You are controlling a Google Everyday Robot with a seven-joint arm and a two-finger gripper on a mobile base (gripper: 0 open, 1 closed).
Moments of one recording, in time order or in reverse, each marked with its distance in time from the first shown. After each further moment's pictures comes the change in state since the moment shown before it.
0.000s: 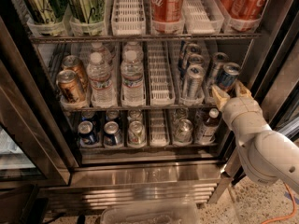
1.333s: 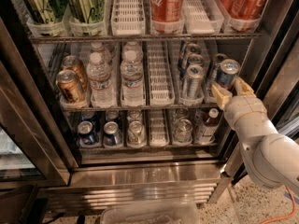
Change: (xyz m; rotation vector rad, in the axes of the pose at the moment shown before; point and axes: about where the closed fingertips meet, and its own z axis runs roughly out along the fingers) arm -0.034 0.005 -0.016 -0.022 -0.081 0.022
